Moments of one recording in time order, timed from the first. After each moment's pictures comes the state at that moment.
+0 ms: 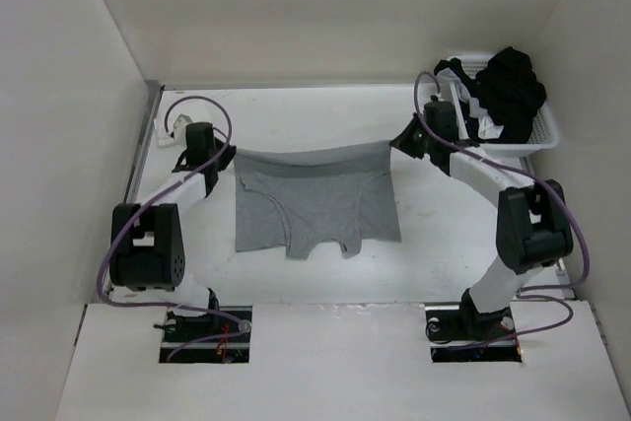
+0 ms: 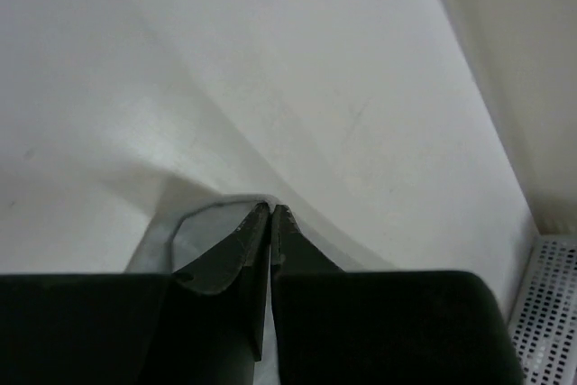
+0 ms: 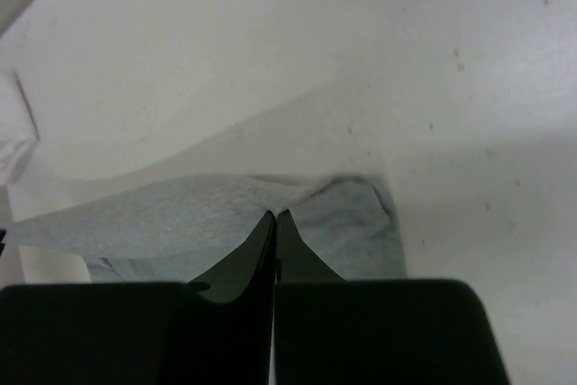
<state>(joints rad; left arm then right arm) -0.03 1.52 0.83 0.12 -0.08 -0.94 0.23 1.65 1.10 -0.07 -0.09 0.71</state>
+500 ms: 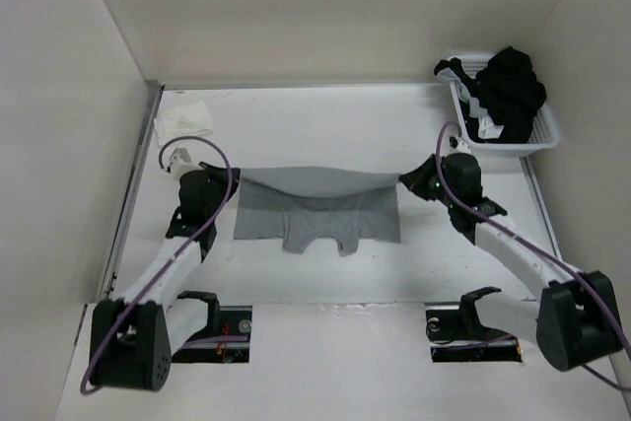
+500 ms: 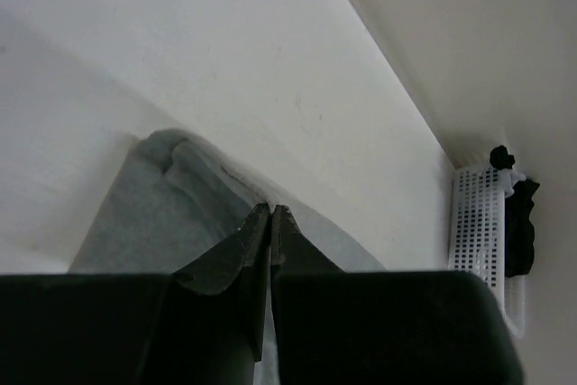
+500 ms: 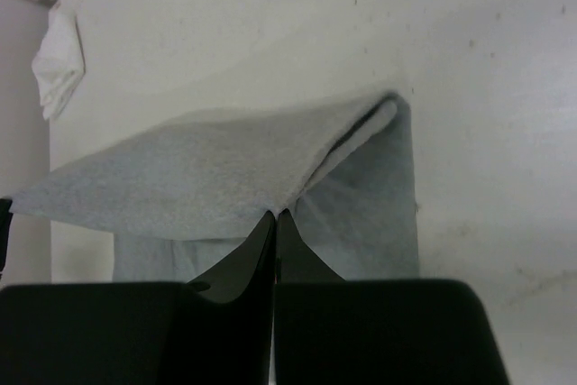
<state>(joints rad) -0.10 1.06 0.44 0.31 -0.07 -0.96 0.27 1.16 0.63 0.07 -0.11 0.75</state>
